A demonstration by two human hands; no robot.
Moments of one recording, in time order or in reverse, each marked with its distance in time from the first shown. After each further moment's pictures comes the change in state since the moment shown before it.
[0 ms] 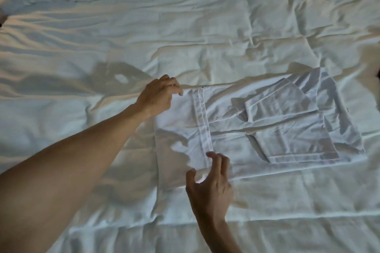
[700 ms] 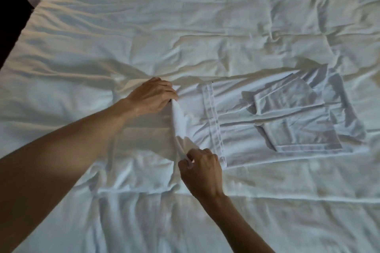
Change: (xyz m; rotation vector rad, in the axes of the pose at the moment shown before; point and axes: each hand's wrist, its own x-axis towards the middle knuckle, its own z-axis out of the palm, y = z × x) left_hand -0.089 -0.013 -0.044 0.182 -0.091 0.209; right_hand -0.026 -0.029 0.000 -0.026 -0.296 -0.321
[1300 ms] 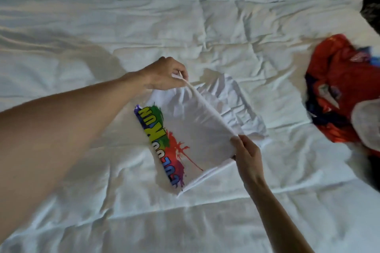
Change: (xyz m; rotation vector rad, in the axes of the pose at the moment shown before) left_hand 0.221 0.099 -0.045 -0.669 -0.199 -0.359; right_hand 0.033 0.172 -0.174 0.573 0.242 0.546
